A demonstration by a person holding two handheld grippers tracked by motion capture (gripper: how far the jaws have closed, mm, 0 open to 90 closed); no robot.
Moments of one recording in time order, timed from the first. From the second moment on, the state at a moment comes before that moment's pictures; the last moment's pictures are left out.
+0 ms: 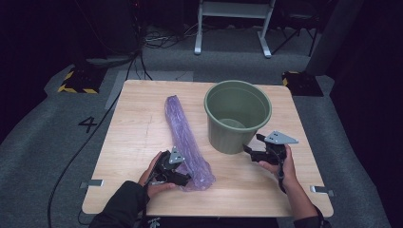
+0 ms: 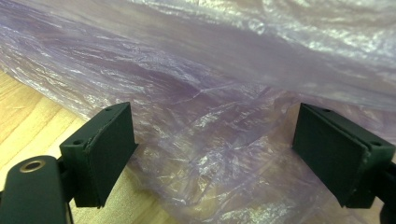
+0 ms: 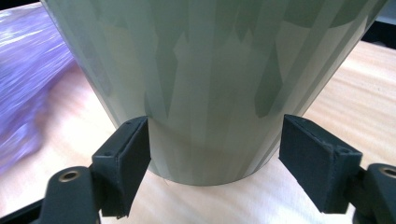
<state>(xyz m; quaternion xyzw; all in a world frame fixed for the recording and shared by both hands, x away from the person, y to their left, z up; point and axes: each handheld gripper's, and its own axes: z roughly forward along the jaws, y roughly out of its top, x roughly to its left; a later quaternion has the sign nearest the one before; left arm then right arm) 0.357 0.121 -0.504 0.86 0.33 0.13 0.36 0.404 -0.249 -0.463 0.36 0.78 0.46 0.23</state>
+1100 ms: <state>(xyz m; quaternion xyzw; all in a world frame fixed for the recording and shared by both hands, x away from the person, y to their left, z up) 0.361 0.091 -0.504 0.85 0.37 0.15 0.35 0.334 -0.156 -0.493 0.20 0.87 0.44 0.11</state>
